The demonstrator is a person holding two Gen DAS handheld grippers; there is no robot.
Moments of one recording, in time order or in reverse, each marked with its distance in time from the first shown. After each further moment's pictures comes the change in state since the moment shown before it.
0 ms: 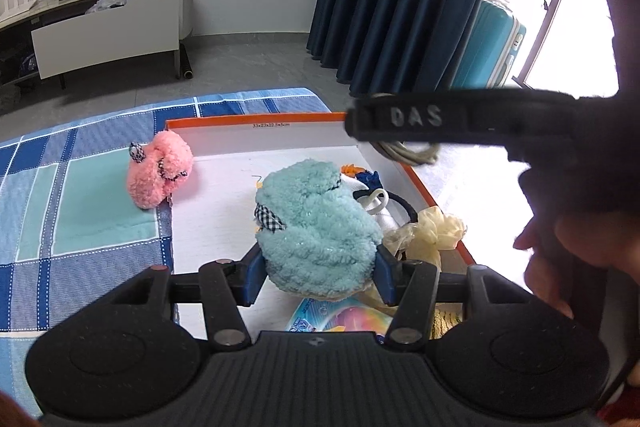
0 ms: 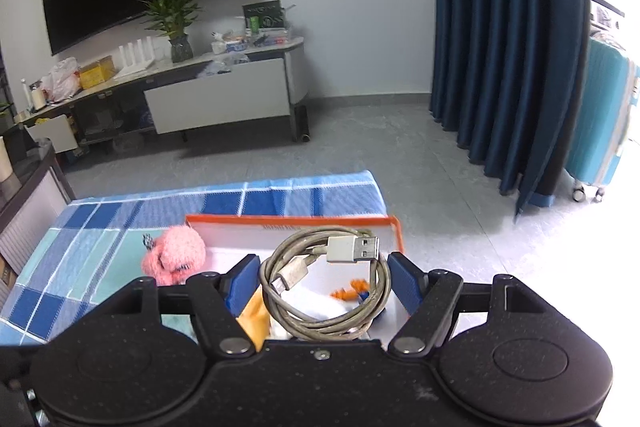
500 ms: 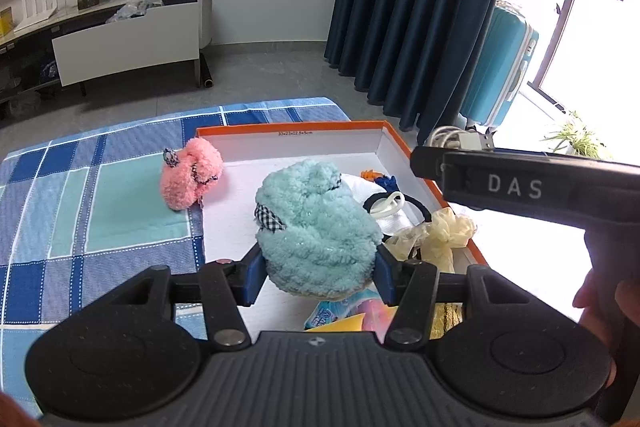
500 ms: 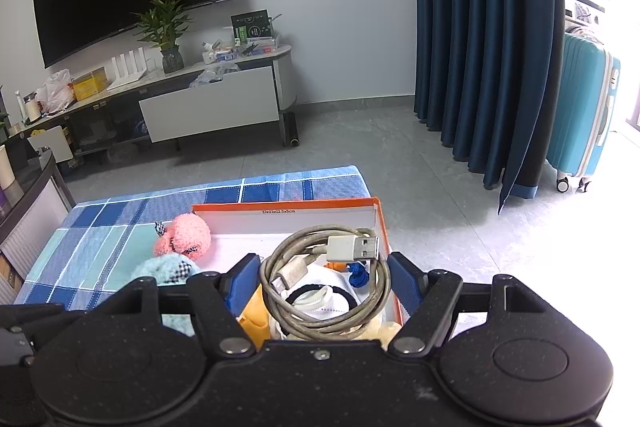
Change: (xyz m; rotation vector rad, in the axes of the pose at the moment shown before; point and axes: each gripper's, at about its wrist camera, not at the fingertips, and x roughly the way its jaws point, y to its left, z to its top) left arm -0.017 0.001 -0.002 -0.002 -0.025 0.059; right arm -0.045 0.001 -0.023 0.034 -0.013 -0.040
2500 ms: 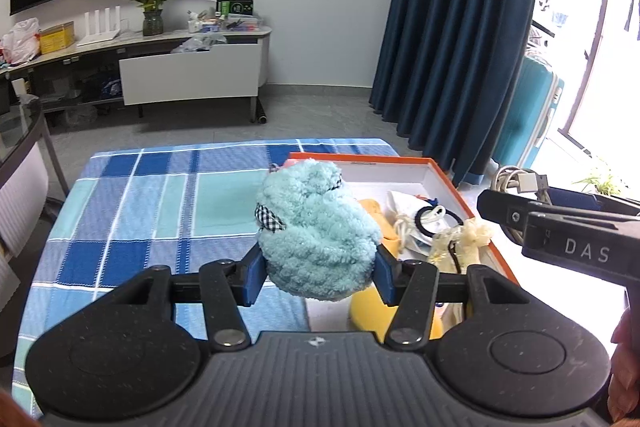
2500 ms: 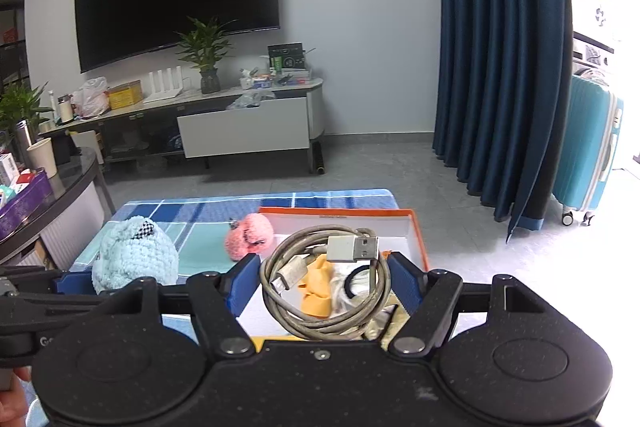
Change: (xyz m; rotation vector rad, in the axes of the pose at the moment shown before) left arm -0.082 0.023 -0.033 -0.062 -0.143 0.115; right arm -0.084 0.040 -0.029 -0.064 -0.110 0.040
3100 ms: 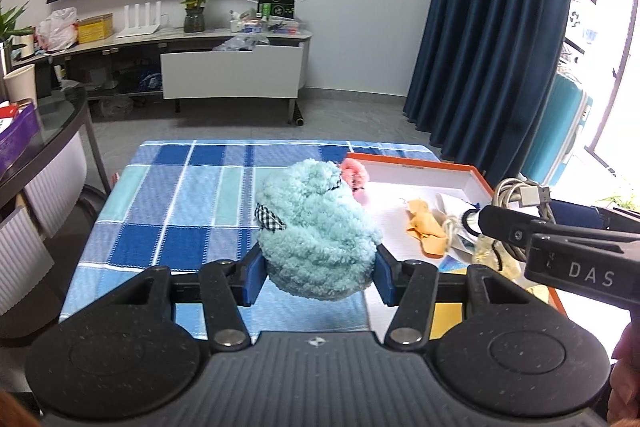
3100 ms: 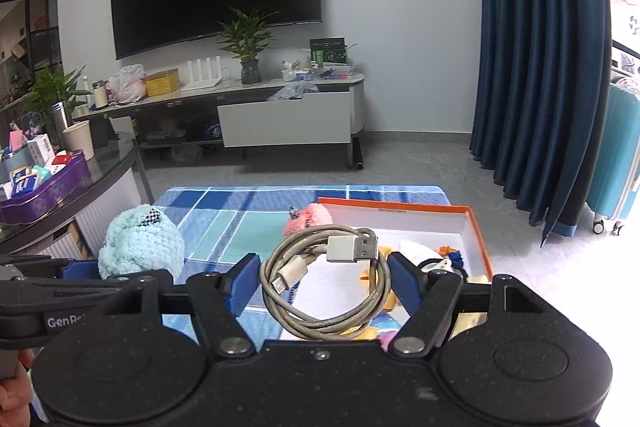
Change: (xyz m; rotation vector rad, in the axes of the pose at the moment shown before) left arm -0.019 0.036 -0.003 -0.060 -0.017 0.082; right arm -0.001 0.048 -0.006 -0.047 0.013 0.093
